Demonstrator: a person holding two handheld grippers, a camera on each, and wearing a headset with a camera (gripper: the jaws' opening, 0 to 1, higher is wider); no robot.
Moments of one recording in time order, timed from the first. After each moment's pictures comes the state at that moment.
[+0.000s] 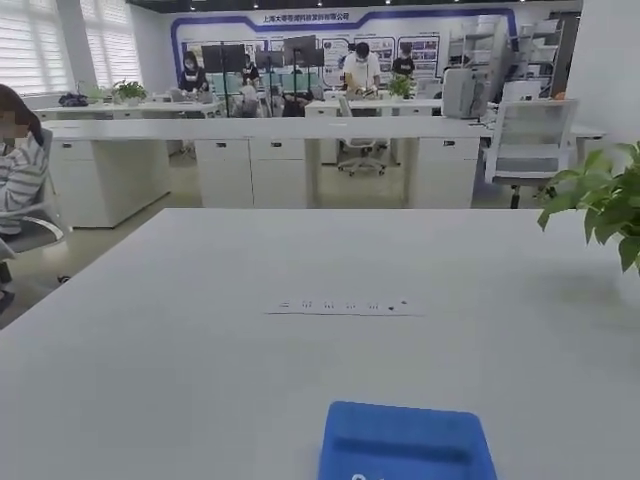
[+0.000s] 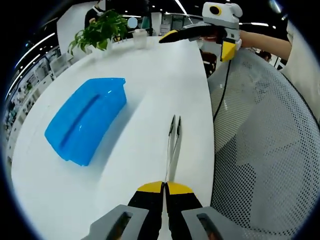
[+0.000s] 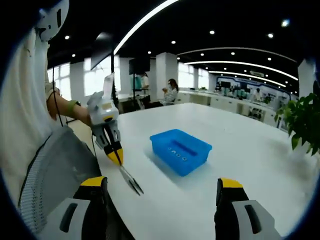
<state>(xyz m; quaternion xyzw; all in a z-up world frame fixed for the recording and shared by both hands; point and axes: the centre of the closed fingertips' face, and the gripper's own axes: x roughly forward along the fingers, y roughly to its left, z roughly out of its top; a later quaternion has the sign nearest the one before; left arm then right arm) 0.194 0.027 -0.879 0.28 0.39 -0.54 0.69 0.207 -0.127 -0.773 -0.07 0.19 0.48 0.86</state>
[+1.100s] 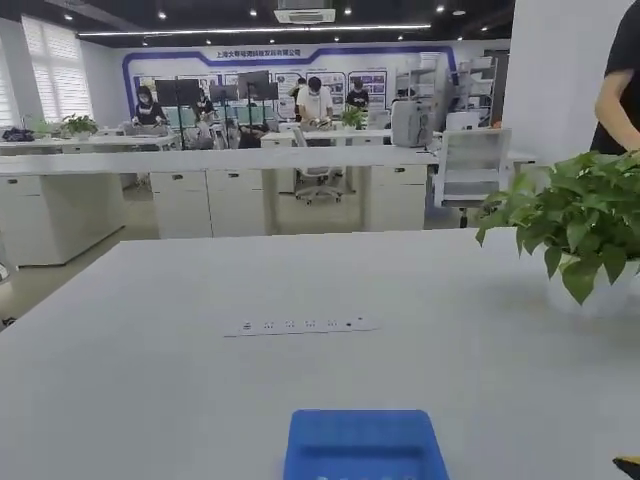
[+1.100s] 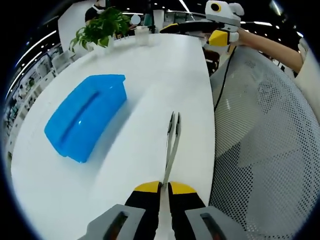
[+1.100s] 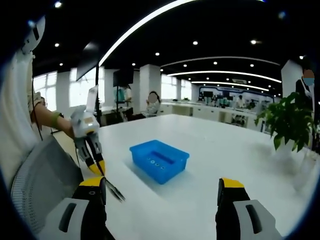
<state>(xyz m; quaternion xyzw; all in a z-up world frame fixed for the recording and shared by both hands) 0.190 0.028 -0.878 0.26 0.41 -0.52 0.71 0.237 -0.160 -0.755 -0.07 0.13 0.40 0.90</state>
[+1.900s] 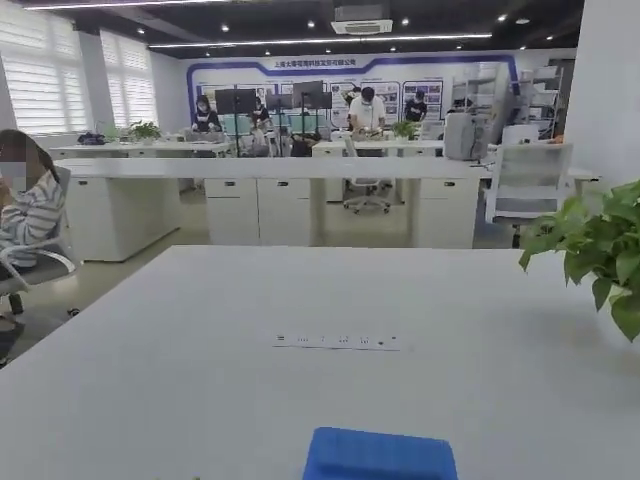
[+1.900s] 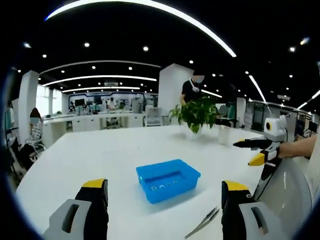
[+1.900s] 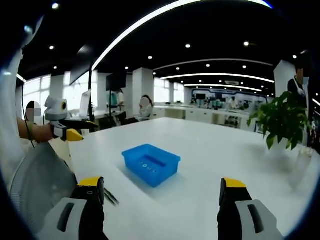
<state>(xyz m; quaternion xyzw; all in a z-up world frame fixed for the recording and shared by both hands) 0.233 0.070 -0.722 0.00 0.08 -0.24 0.97 0.247 -0.174 -0.751 -0.05 0.12 0.37 0.92</state>
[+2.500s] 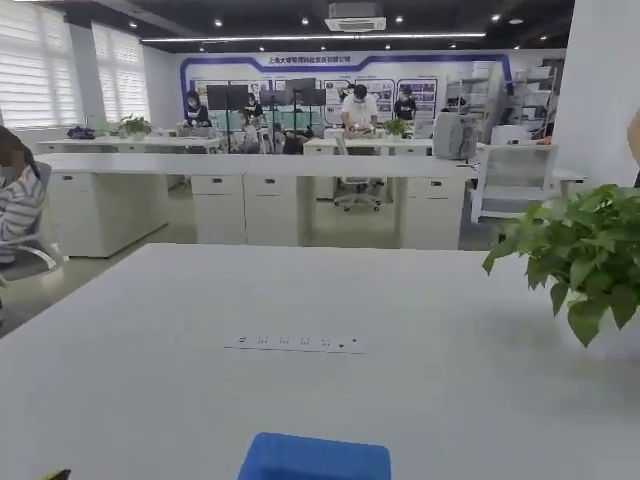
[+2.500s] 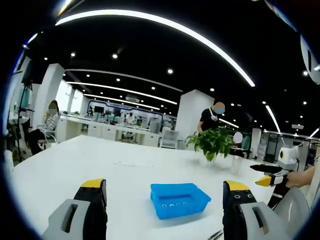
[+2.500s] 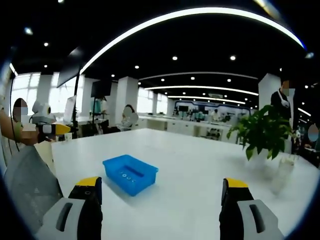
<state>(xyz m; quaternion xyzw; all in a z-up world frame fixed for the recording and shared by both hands) 0.244 0.105 -0.710 -0.09 0.03 -0.17 0.98 0.262 -0.202 -0.730 -0.08 0.07 0.30 0.95</state>
